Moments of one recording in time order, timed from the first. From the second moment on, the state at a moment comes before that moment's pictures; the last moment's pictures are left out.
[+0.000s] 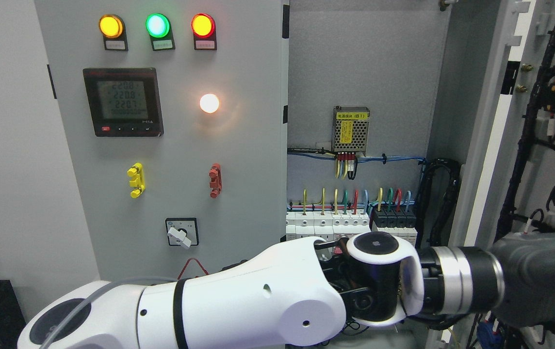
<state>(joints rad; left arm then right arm) -1.57 0.05 -1.32 -1.41 1.63 0.10 -0.22 0.10 0.12 0.09 -0.08 -0.07 0.00 0.15</state>
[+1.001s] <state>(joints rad) -0.74 0.74 -1.06 -1.60 1.25 0.09 -0.59 0.10 0.12 0.09 -0.08 -0.07 0.00 0.15</state>
